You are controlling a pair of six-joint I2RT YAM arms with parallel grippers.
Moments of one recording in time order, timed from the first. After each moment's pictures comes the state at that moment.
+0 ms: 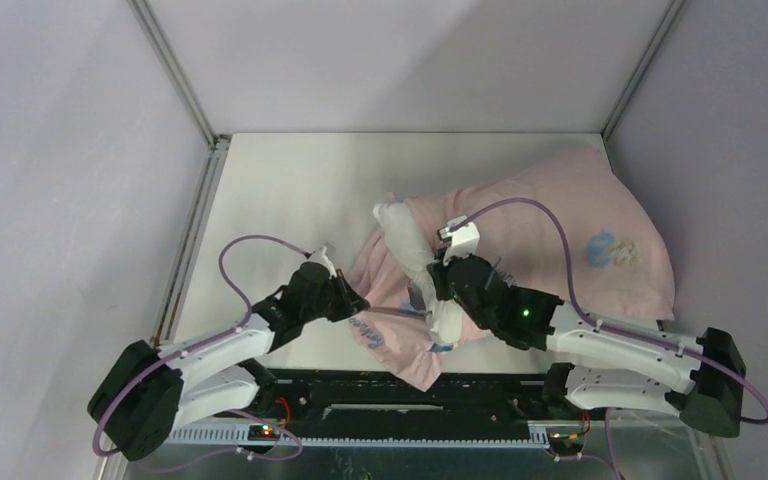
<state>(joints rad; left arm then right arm) -0.66 1.02 0.35 0.03 0.09 -0.91 1.09 1.04 0.77 -0.17 0.56 0.40</state>
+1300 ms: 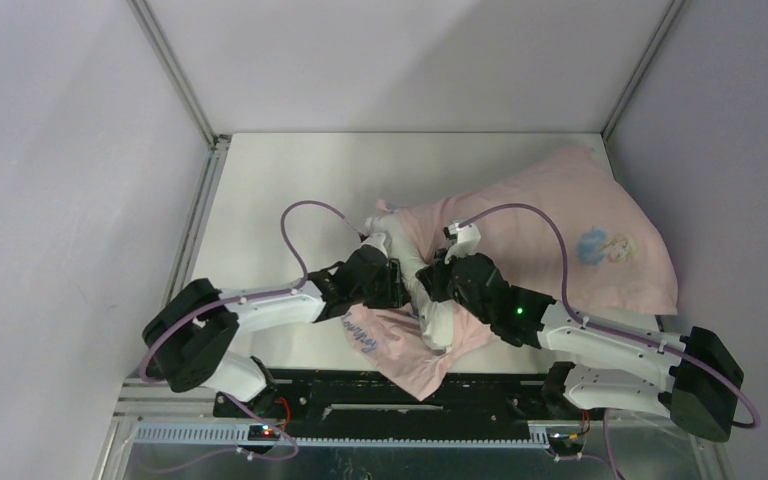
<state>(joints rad) -0.87 1.44 0.69 -0.02 -0.02 -0.77 1.00 1.09 0.65 0.02 0.33 0.57</state>
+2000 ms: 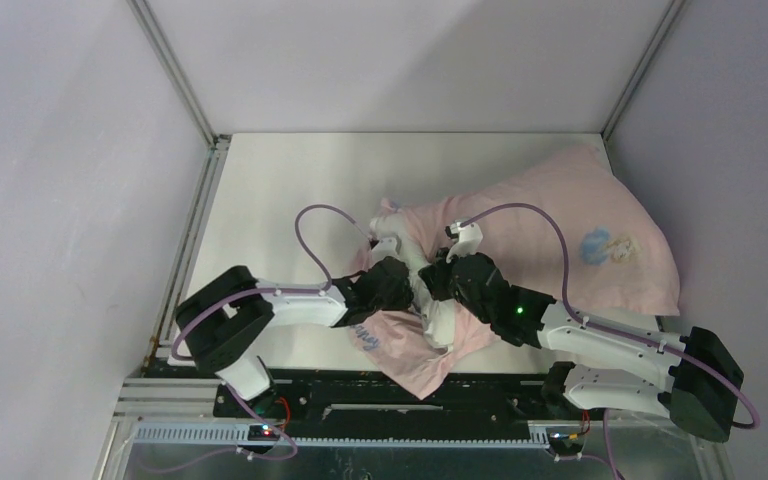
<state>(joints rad) -0.96 1.60 0.72 0.11 -0.25 -0.83 1.00 1.09 0.65 0.01 0.35 0.57</state>
